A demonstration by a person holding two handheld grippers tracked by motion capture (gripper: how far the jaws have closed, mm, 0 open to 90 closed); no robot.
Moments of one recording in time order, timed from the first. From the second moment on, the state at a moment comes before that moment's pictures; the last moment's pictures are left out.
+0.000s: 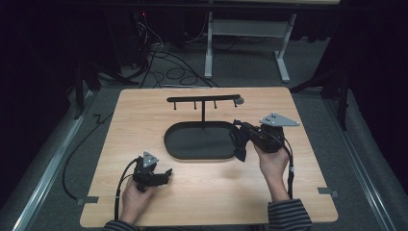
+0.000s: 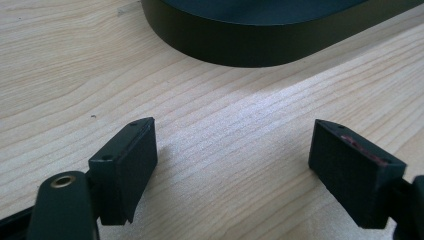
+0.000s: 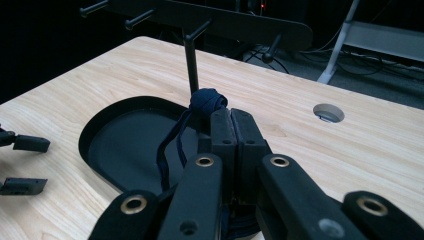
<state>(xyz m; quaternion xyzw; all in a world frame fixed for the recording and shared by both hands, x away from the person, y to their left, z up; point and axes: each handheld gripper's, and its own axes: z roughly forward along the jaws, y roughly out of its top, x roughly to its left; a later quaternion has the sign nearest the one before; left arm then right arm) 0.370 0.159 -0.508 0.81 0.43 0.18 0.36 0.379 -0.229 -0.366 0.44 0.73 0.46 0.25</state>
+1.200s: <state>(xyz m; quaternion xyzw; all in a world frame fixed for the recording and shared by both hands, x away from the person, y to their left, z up) 0.370 0.160 -0.508 0.81 0.43 0.18 0.36 0.414 -0.229 -0.355 0.46 0.72 0.46 0.26</state>
